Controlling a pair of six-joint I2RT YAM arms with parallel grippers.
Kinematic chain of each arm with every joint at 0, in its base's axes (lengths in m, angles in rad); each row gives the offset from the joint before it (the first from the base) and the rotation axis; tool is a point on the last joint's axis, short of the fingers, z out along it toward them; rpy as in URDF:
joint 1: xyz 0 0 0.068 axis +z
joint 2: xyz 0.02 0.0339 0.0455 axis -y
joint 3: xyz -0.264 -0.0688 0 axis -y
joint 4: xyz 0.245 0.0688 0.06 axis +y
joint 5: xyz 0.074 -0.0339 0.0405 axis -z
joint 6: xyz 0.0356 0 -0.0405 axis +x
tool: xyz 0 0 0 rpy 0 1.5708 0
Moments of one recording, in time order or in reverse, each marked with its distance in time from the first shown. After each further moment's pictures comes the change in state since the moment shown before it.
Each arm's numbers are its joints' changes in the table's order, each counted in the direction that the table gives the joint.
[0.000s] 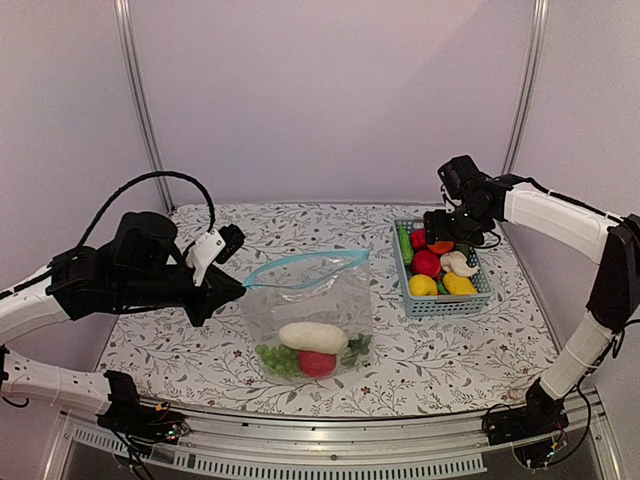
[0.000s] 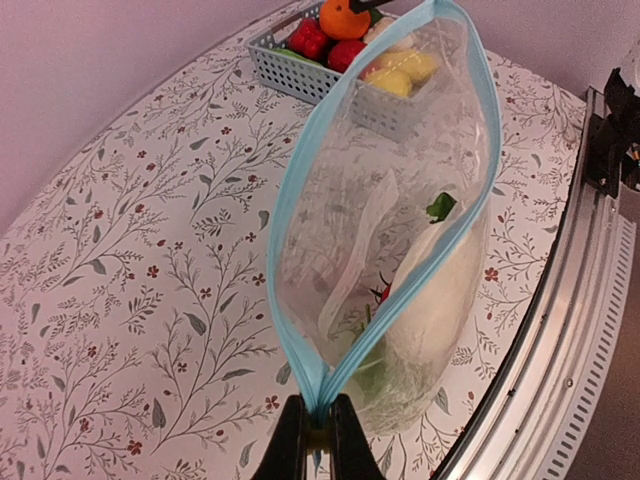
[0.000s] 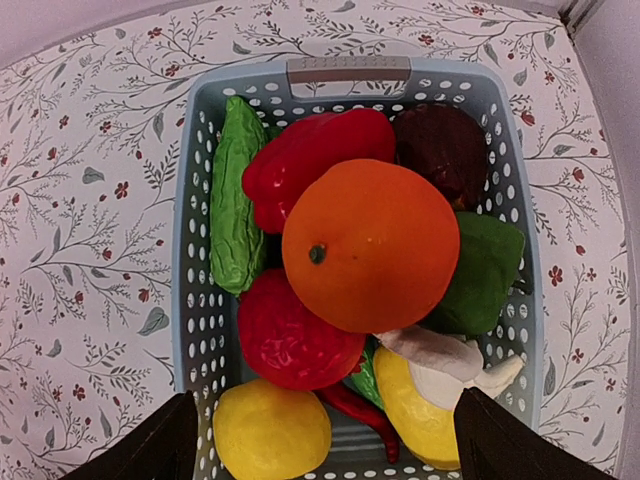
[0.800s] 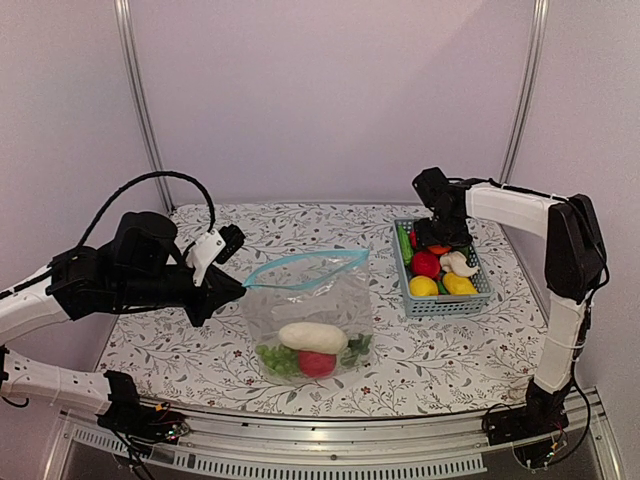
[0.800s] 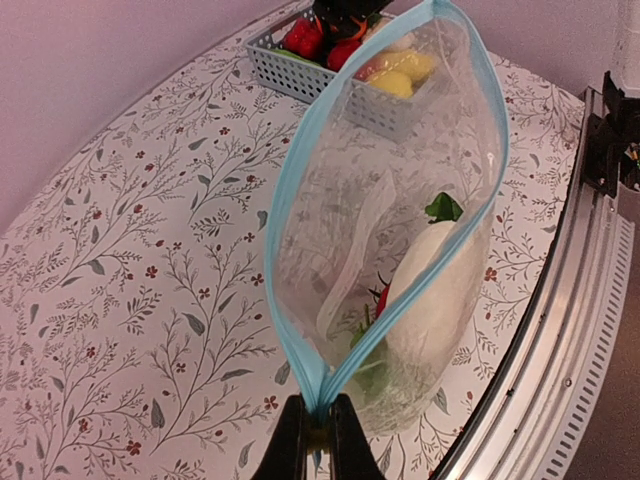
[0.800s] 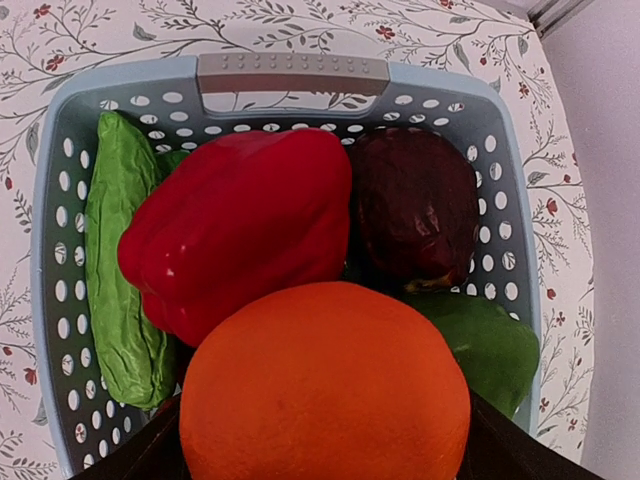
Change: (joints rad) left arm 0.000 0.000 0.000 0.000 0.004 0.000; right arm -0.012 -0.331 0.191 0.000 0.199 -0.066
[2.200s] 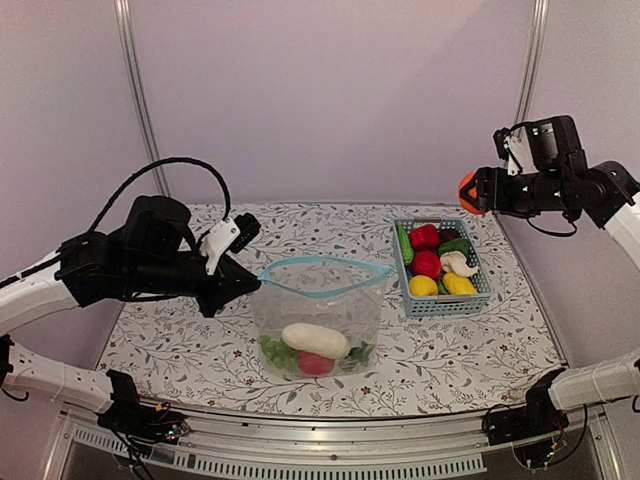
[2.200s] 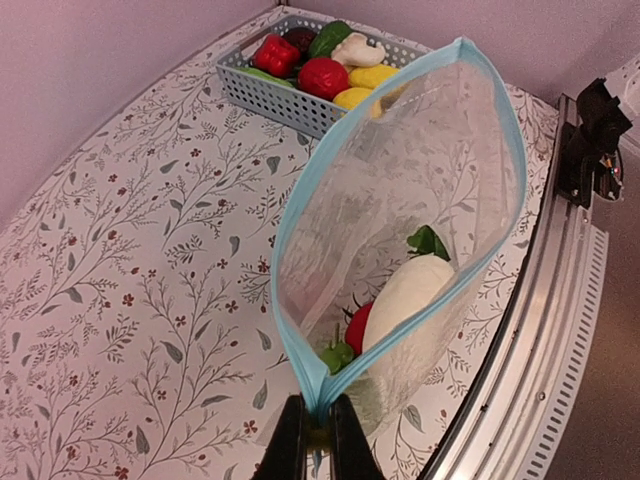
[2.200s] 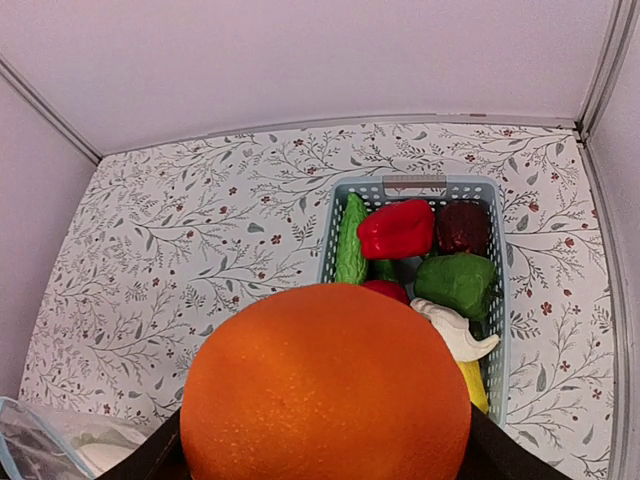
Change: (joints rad) left arm 0.000 -0.091 0.090 -0.005 0.065 0.000; right arm 0.018 0.731 -0.108 0.134 -0.340 0.030
